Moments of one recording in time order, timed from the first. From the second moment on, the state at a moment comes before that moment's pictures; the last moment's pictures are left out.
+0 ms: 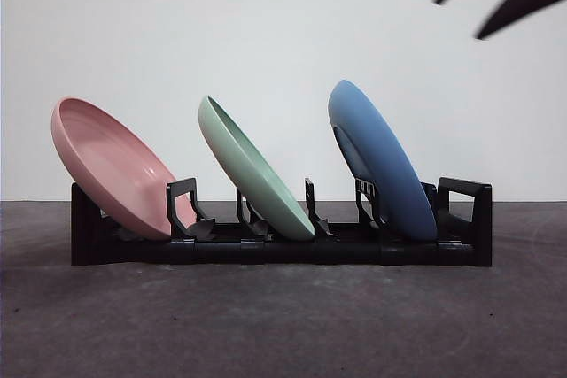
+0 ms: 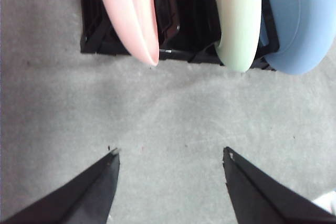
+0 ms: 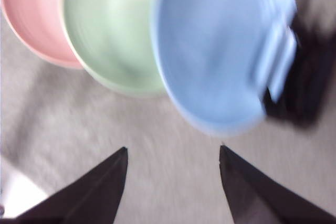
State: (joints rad) left arm 0.00 0.78 0.80 -0.85 0.55 -0.23; right arm 0.28 1.25 1.26 -0.90 -0.46 0.16
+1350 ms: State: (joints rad) left arm 0.00 0.78 0.80 -0.84 0.55 -0.23; right arm 0.48 1.74 1.62 -0.89 -0.24 0.15
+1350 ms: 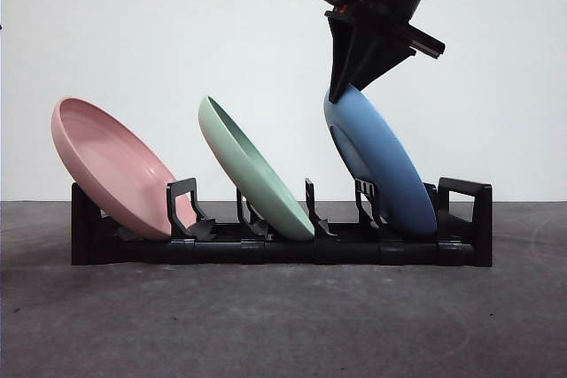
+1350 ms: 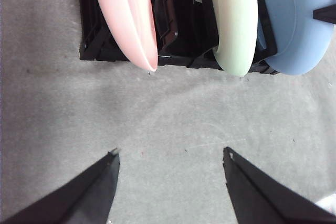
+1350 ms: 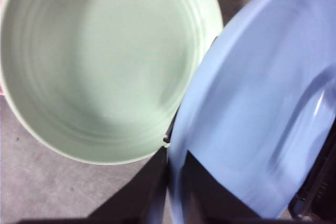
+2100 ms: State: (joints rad) left arm 0.00 0.78 0.80 -0.84 0.55 -0.23; right arm 0.48 1.61 1.62 -0.91 -0.37 0.16
